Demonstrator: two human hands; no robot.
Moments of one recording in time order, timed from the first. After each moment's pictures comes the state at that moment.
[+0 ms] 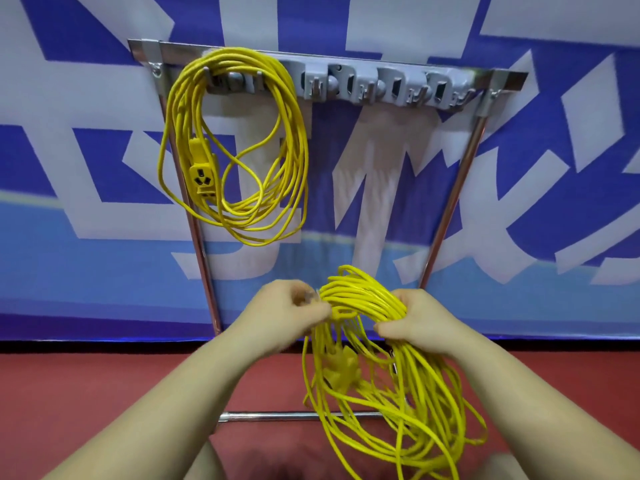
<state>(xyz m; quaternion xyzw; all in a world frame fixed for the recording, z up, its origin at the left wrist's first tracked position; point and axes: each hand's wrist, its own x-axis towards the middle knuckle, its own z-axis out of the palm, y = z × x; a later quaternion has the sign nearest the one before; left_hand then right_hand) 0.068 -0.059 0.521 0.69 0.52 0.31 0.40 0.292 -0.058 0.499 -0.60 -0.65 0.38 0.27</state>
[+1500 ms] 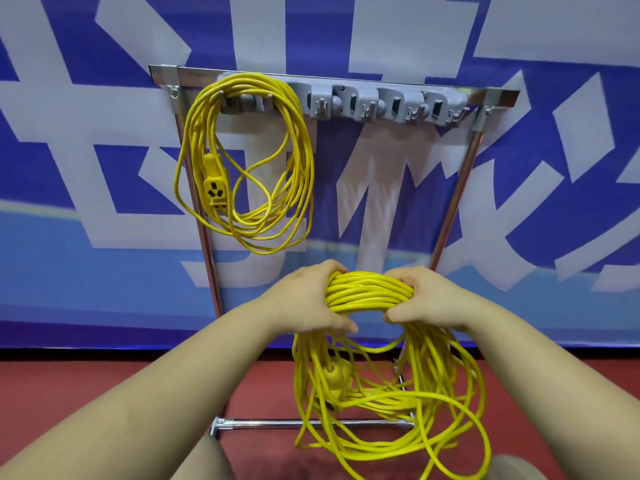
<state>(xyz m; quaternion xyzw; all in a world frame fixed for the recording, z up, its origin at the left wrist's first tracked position) 0.078 -0.036 0.539 0.84 0.48 0.16 0.21 0.290 -0.057 0.552 -0.53 -0.72 0.37 0.23</state>
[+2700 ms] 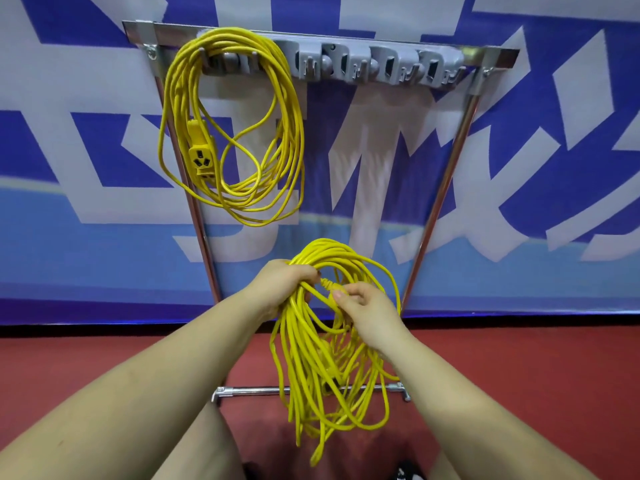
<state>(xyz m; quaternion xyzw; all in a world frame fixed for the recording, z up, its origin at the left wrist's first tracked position) 0.077 -0.032 0.492 0.49 0.56 0.35 0.57 0.227 -0.075 0.456 -0.60 -0.54 0.40 0.42</state>
